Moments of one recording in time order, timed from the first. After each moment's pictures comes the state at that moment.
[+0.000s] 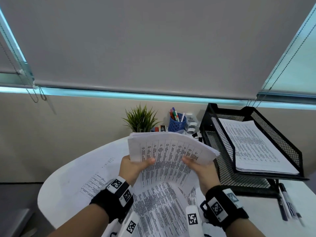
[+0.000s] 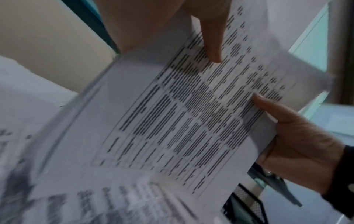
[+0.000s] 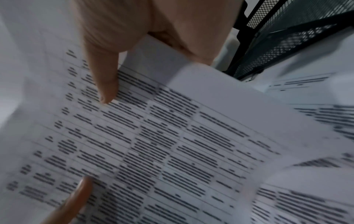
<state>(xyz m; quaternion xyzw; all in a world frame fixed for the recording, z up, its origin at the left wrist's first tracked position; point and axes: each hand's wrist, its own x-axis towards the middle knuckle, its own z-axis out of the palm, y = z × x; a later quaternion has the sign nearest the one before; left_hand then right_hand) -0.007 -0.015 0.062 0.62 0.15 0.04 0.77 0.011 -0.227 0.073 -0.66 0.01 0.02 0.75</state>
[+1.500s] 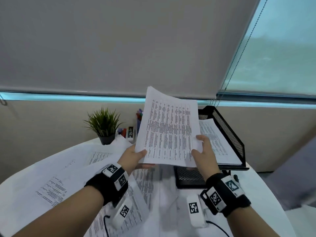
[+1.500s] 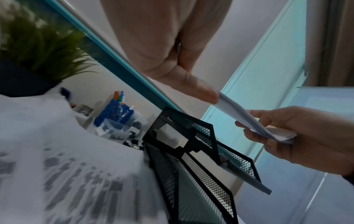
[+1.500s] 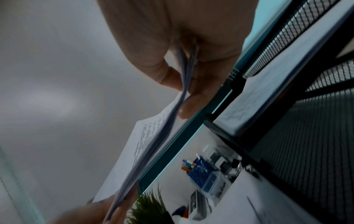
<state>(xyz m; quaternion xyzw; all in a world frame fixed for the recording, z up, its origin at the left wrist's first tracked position) 0.018 -0.157 0.101 0.64 0.08 -0.11 0.76 0.020 -0.384 0.123 -0.80 0.05 -0.05 0.59</state>
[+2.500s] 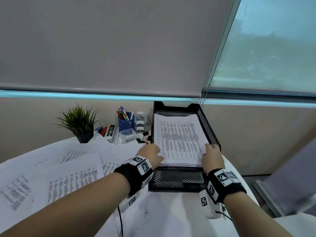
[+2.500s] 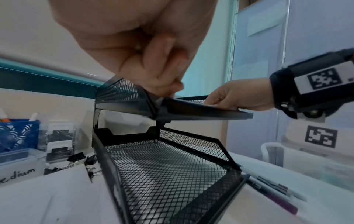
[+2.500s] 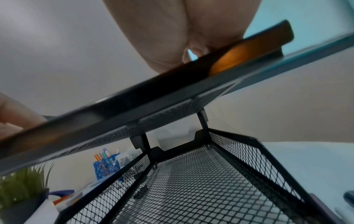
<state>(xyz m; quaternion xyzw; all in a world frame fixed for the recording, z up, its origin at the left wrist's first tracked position) 0.070 -0.311 0.095 0.96 0.00 -0.09 0.26 0.094 -0.534 0.069 -0.97 0.09 -0.06 0.21</state>
